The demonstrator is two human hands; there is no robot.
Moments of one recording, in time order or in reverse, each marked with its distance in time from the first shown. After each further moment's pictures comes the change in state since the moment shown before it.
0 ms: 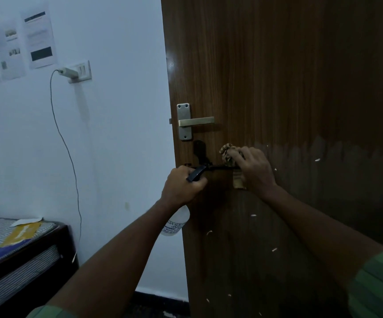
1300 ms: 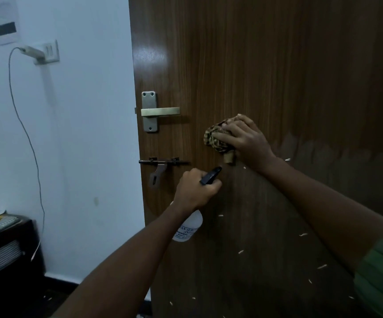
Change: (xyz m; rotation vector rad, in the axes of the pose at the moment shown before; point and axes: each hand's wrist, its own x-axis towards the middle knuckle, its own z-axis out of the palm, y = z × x) left_hand 0.009 0.050 0.126 -0.163 -0.129 -0.024; right_hand 0.025 0.108 -0.028 0.010 -0.013 -0.336
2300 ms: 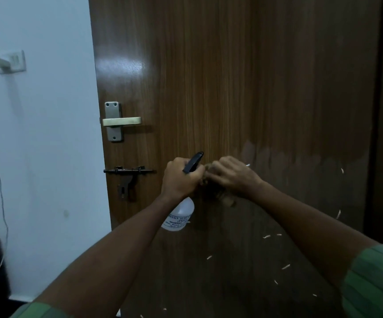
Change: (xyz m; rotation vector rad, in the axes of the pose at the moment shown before) left_hand 0.039 0.062 0.041 -0.085 0.167 0.129; right_hand -0.097 0.016 -0.014 -0.171 -0.130 -0.250
